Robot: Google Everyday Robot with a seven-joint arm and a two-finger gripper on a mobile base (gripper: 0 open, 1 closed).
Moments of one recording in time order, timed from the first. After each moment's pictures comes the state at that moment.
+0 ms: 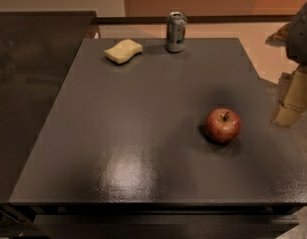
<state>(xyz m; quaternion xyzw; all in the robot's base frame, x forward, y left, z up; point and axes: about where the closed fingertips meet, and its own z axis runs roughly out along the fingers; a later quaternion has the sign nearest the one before) 0.438 -0.217 0.976 -0.60 0.78 -0.03 0.16</state>
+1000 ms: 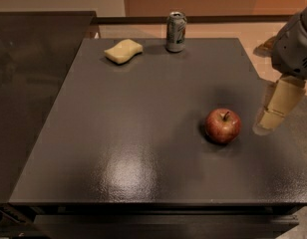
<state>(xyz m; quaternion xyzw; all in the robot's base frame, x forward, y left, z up) 0.456 -0.209 0.946 -0.60 0.78 0.00 0.18</state>
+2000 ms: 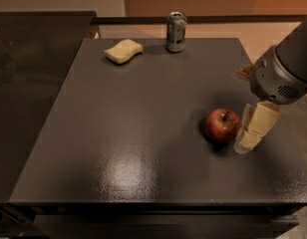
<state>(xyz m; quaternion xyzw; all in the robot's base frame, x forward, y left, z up) 0.453 -0.181 0.893 -0.62 0.76 0.06 0.19</state>
